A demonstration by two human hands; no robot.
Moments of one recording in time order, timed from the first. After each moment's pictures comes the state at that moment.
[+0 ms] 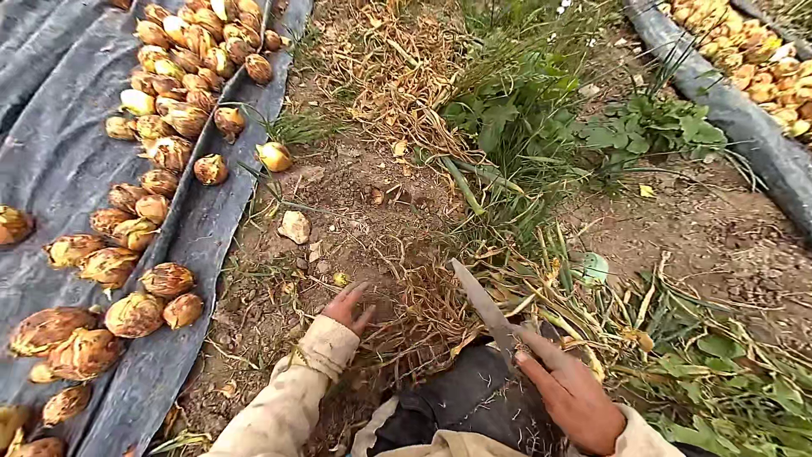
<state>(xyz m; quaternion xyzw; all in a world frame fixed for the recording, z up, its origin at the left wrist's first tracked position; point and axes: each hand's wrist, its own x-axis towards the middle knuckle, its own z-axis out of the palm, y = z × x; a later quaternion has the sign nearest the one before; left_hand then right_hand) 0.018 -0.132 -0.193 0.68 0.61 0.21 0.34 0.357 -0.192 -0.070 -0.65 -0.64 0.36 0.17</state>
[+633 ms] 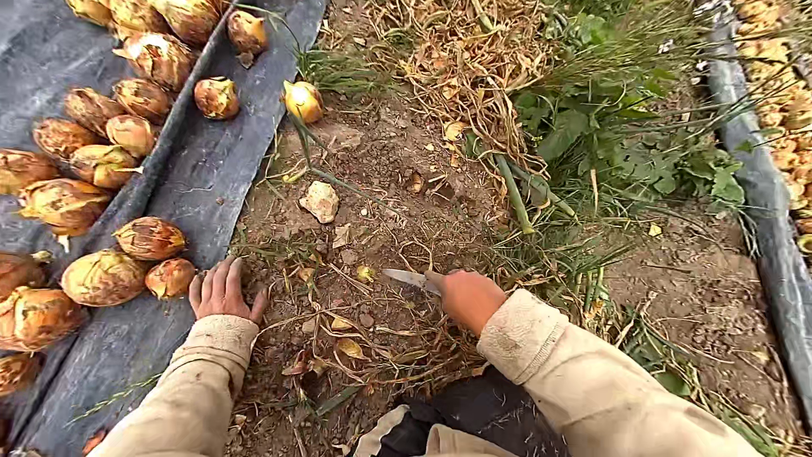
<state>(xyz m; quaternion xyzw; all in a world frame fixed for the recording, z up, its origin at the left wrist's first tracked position) -0.176 -0.174 -0.280 0.61 0.77 0.19 0.02 0.174 -0.017 -0.100 -0.51 -0.70 0.24 -0.43</state>
